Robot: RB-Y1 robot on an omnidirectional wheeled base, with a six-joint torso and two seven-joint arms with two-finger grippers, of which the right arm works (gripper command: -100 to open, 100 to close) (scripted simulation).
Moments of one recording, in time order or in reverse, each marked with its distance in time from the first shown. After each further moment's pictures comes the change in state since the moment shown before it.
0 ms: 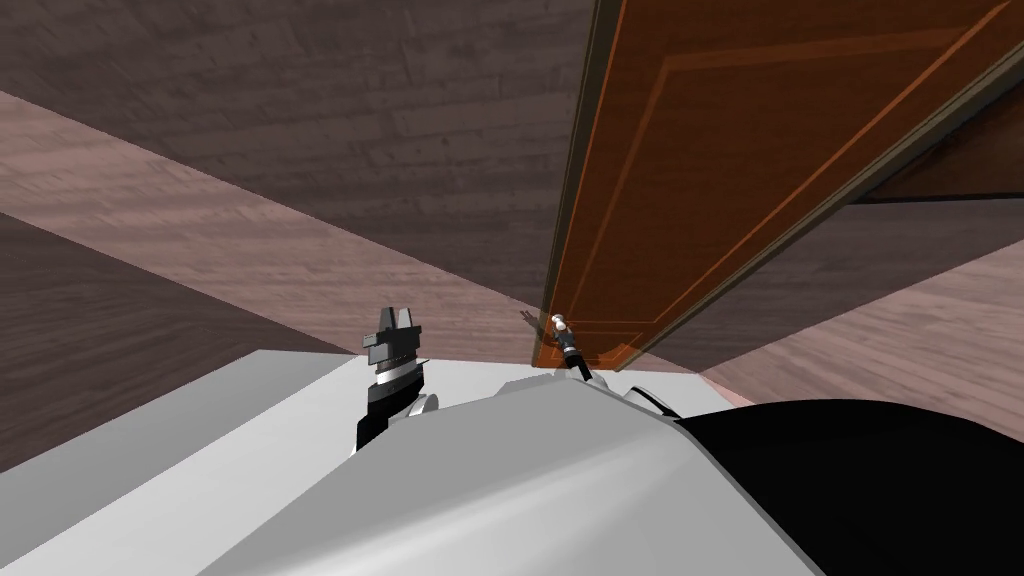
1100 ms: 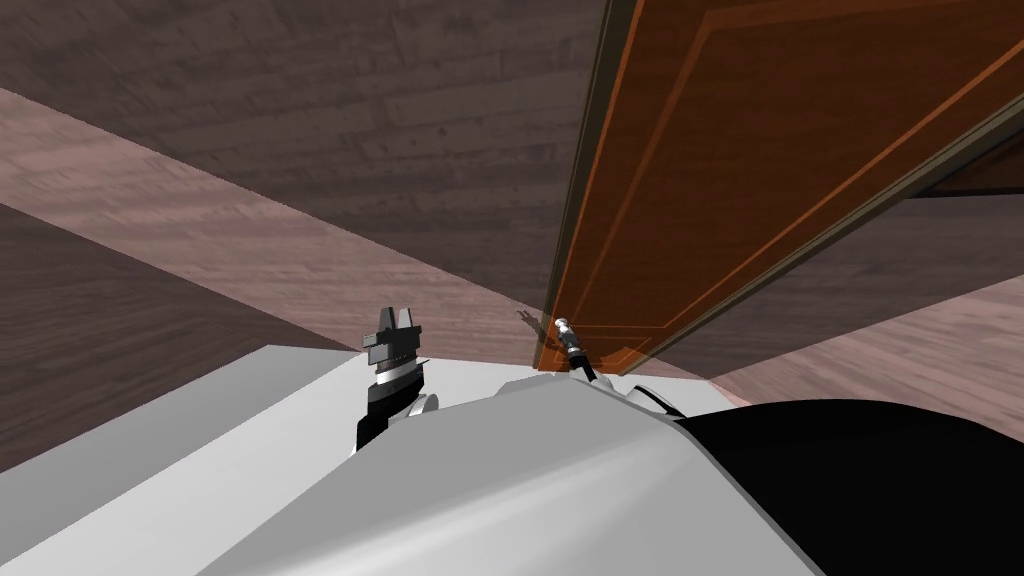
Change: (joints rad) arm 0.000 -0.032 0.007 0.032 0.000 -0.027 -0.041
